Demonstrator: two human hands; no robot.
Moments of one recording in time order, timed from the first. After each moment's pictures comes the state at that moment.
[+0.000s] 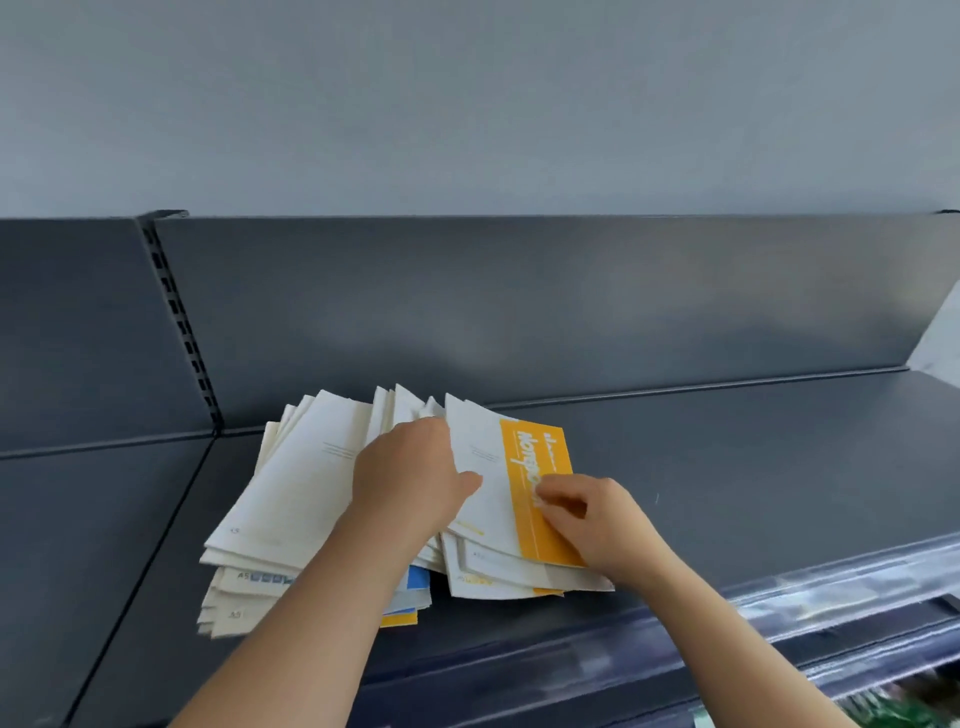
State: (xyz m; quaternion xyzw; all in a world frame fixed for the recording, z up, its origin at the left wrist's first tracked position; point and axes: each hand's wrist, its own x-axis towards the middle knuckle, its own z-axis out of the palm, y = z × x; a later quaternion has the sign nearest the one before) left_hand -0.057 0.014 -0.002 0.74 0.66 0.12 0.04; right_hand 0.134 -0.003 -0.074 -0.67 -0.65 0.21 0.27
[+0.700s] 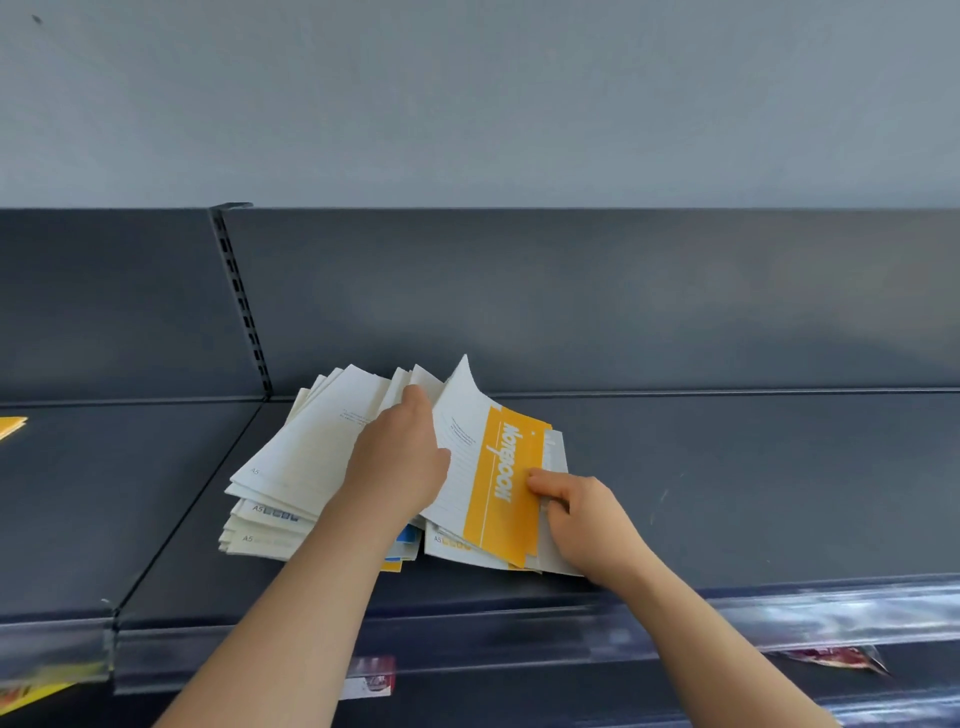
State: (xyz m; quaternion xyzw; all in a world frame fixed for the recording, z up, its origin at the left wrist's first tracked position) left_hand -0.053 -0.004 -0.015 0.68 0.69 0.25 0.06; right_hand 0.132 -0.015 -0.075 -0.61 -0.70 0.25 0.26
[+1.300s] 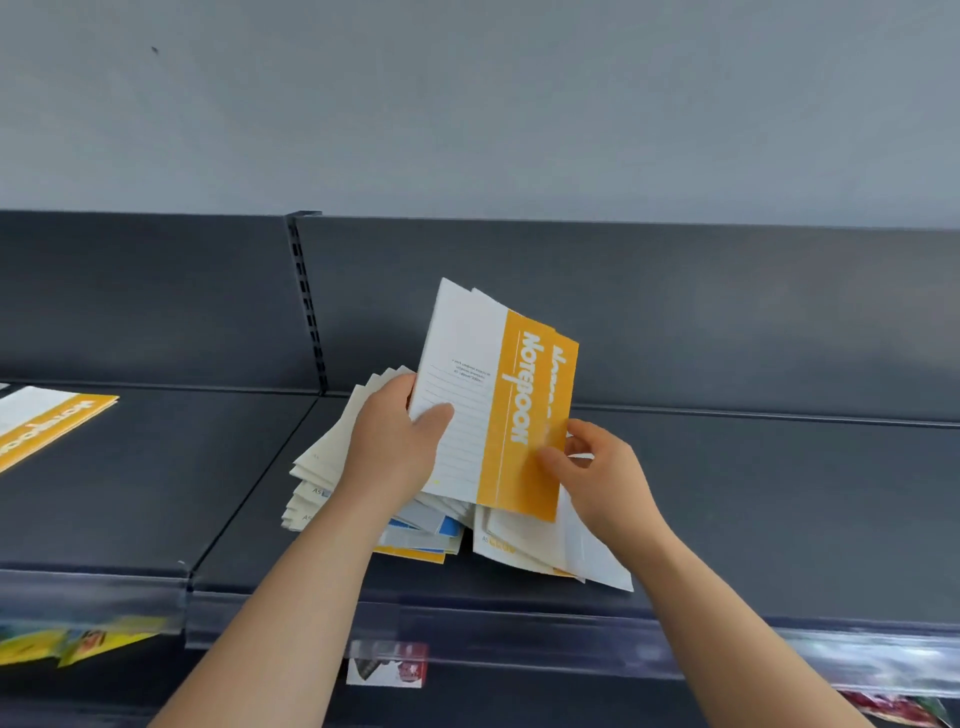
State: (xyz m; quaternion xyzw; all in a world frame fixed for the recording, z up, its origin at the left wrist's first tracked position) left_hand -0.082 -0.028 0.001 0.59 0.61 0.49 0.20; right_hand 0.103 -0.006 -0.040 -0.56 -0.62 0.35 0.42
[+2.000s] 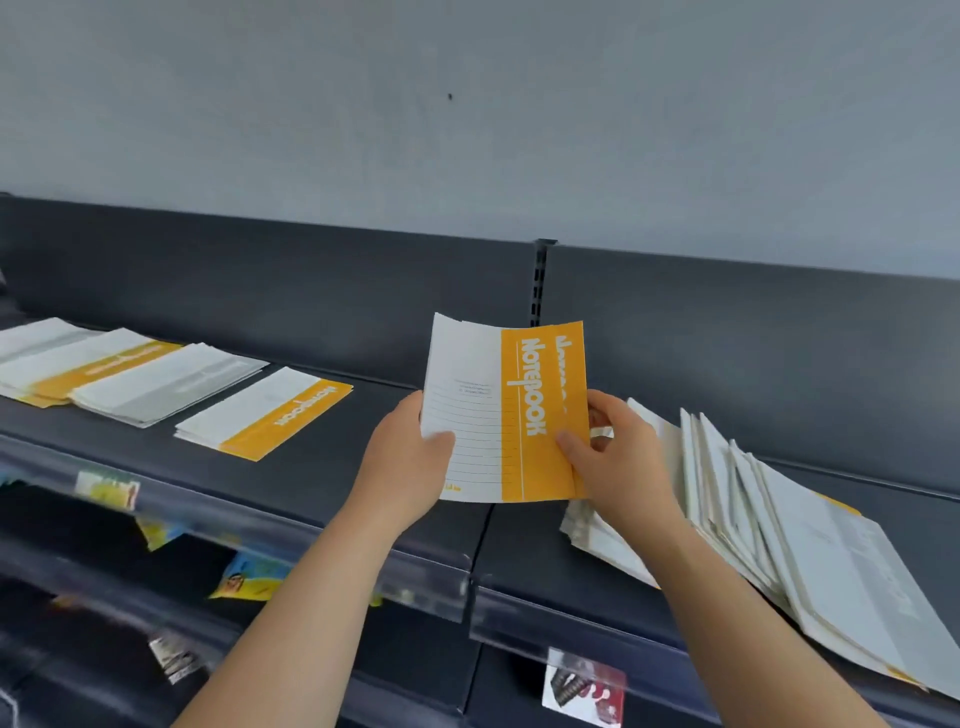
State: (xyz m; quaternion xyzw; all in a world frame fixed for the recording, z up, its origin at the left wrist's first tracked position) left_hand -0.301 -0.097 0.005 0.52 0.67 0.49 0.19; right_hand -0.126 -0.027 -0.004 -0.45 -0.70 0.32 0.46
